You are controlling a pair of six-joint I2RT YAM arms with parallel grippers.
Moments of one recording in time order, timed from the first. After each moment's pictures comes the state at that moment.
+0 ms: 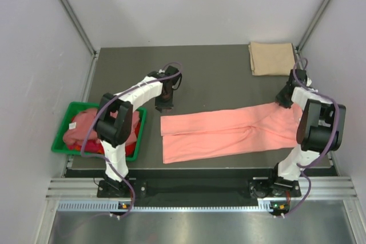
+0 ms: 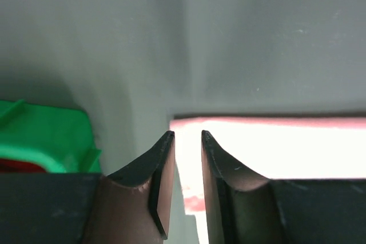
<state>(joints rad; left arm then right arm) -0.50 1.95 1.47 -0.87 -0.23 -0.45 -0.23 1.73 1.03 -0.29 0.09 0.51</state>
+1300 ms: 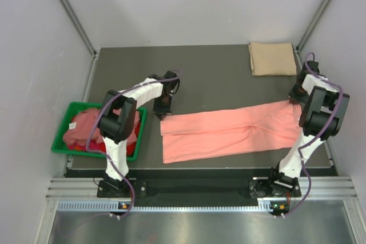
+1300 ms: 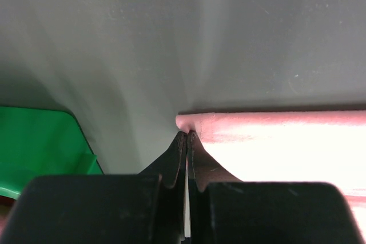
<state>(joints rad) -0.47 1.99 1.42 -0.90 -0.15 -0.37 -0.35 1.97 1.37 -0.55 0.17 0.30</state>
